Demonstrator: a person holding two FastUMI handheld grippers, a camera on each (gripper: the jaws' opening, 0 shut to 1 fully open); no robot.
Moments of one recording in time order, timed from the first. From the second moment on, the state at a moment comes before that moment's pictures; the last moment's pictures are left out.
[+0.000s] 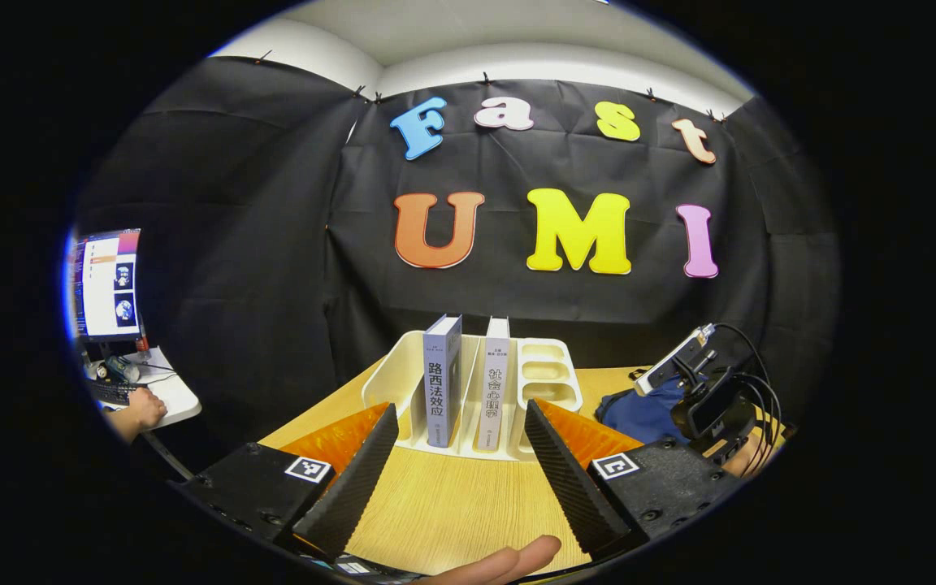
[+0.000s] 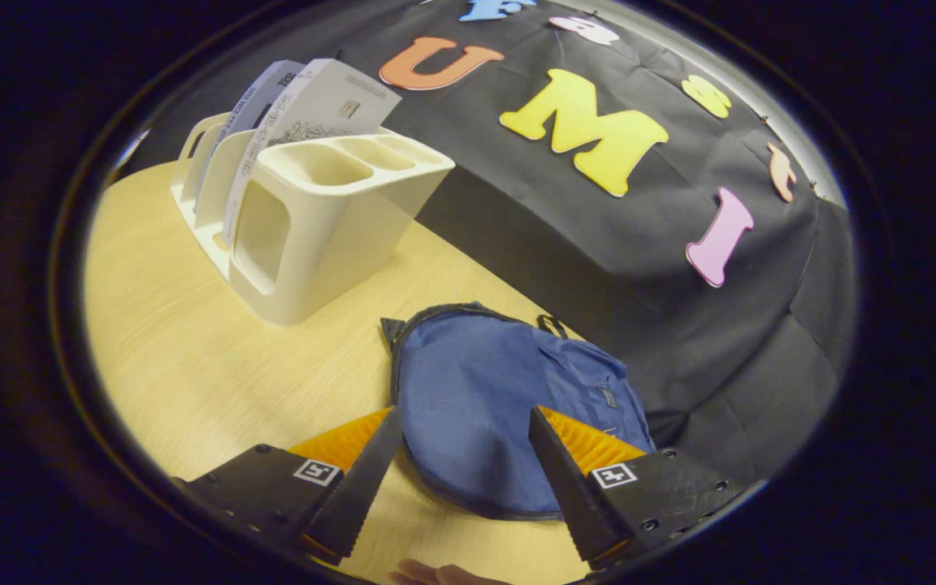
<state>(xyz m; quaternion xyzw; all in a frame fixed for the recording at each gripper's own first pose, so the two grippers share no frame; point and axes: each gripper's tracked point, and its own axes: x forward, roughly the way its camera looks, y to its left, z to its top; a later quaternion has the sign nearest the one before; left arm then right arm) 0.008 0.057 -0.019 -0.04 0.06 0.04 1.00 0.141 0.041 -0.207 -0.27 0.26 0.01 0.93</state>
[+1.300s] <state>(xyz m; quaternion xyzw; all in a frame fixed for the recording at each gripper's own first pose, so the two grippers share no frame) 0.005 0.076 -0.012 0.00 0.04 0.09 1.00 0.197 0.025 -0.200 -0.40 0.23 -0.09 0.88</state>
